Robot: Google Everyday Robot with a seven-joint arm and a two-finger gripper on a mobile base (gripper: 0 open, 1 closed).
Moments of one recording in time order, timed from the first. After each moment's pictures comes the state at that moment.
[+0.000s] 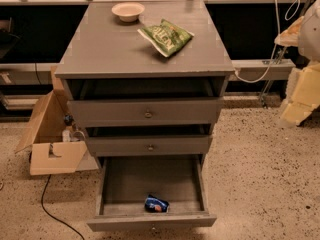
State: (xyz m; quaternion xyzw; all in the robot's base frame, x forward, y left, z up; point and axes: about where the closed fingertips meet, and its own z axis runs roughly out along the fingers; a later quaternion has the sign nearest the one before) arm 0.438 -0.213 0.989 -0.60 0.78 -0.05 0.18
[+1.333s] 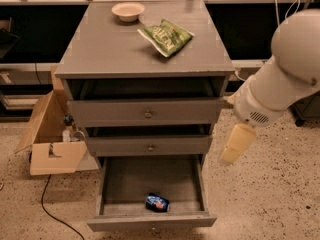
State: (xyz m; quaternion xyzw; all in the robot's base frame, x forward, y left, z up) arm 0.463 -0.168 0.828 -0.58 0.80 0.03 0.16
